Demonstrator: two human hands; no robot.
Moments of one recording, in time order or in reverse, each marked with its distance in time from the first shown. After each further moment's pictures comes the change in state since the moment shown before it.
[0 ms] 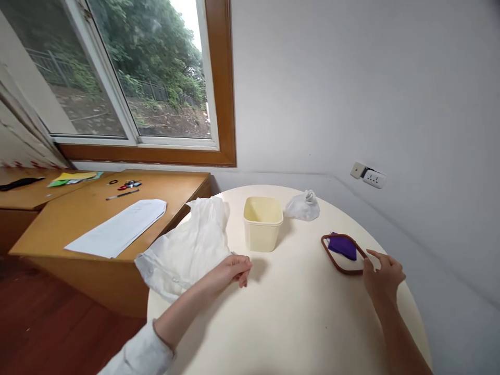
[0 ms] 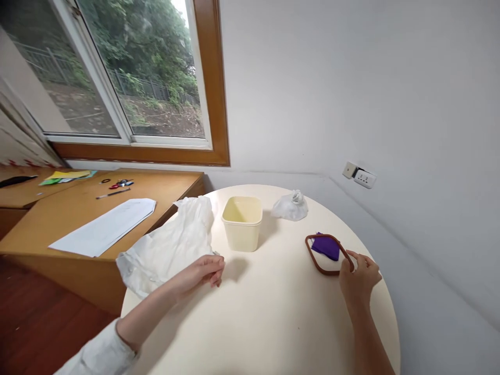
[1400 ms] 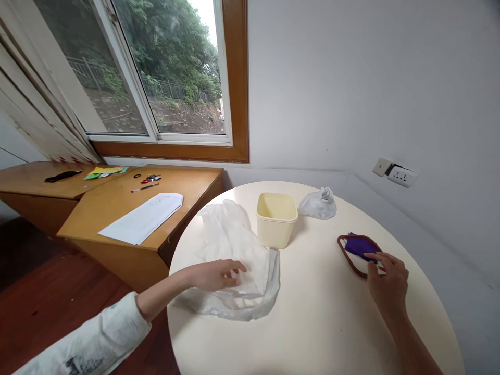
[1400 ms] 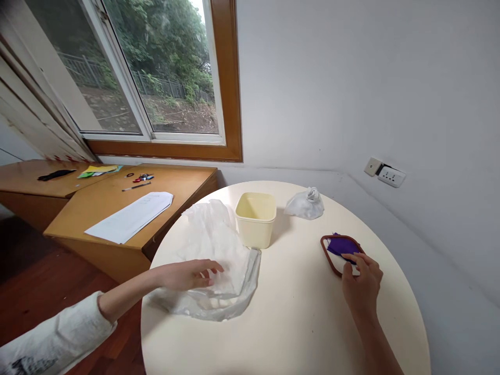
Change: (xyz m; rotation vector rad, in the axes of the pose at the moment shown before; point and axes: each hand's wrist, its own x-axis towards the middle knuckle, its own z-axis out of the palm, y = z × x) left_hand -0.041 0.016 -0.050 1.052 -0.173 -0.228; right_hand -0.022 -0.048 -0.011 0.174 -0.212 0.029
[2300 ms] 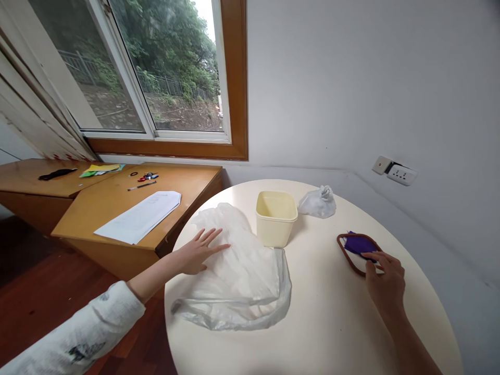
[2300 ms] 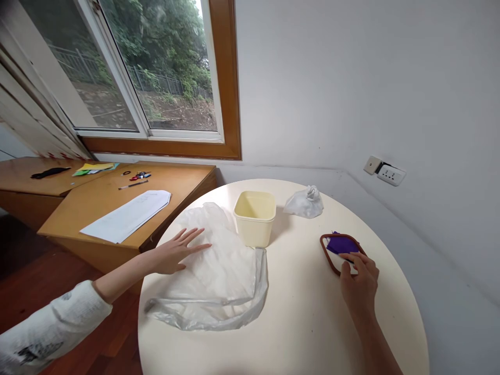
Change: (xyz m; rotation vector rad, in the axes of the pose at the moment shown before) left_hand 0.010 -0.078 -0.027 0.788 0.264 0.064; right_hand -0.002 -0.005 0.002 0.050 -0.030 0.046
